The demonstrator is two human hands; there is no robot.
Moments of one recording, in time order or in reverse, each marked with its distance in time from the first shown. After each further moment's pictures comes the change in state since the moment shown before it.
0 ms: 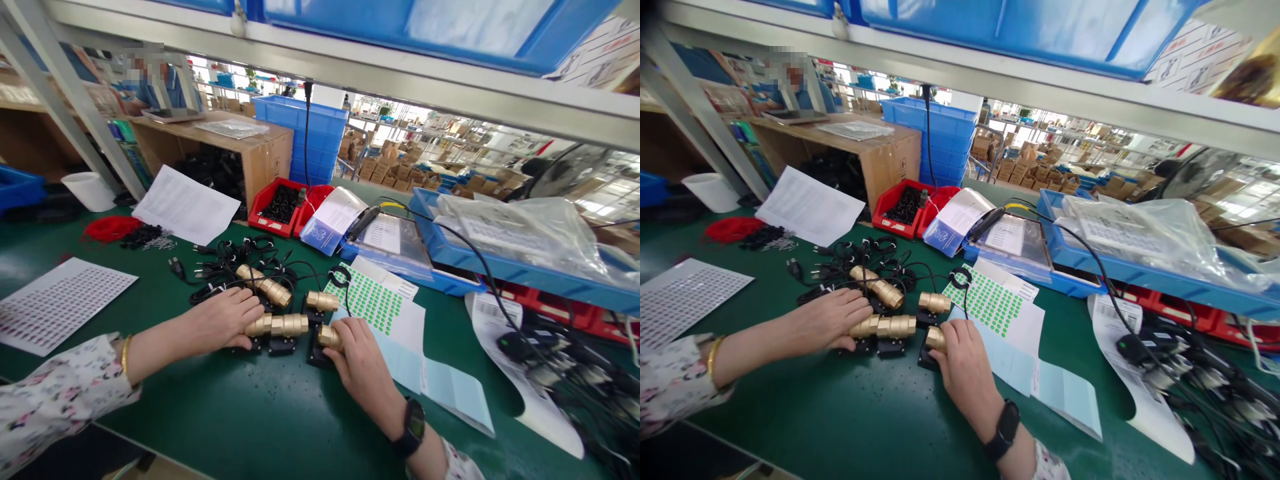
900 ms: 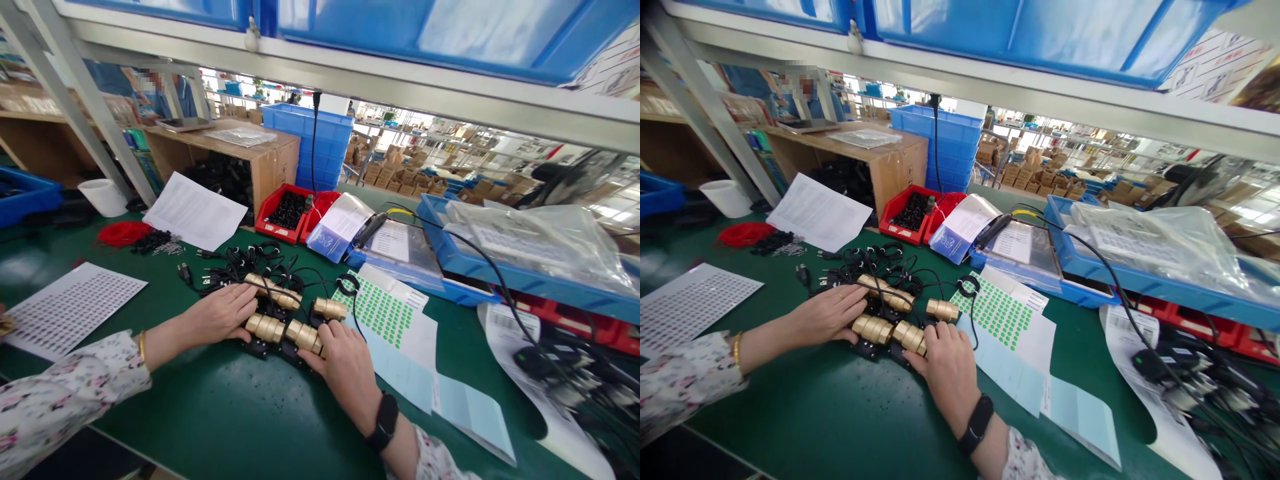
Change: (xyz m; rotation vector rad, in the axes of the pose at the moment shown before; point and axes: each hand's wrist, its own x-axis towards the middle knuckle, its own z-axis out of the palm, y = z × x) left_hand -0.018 -0.031 0.027 0.254 0.200 0.021; right_hand 0.033 -0.031 0.019 -0.238 -0.019 0.055
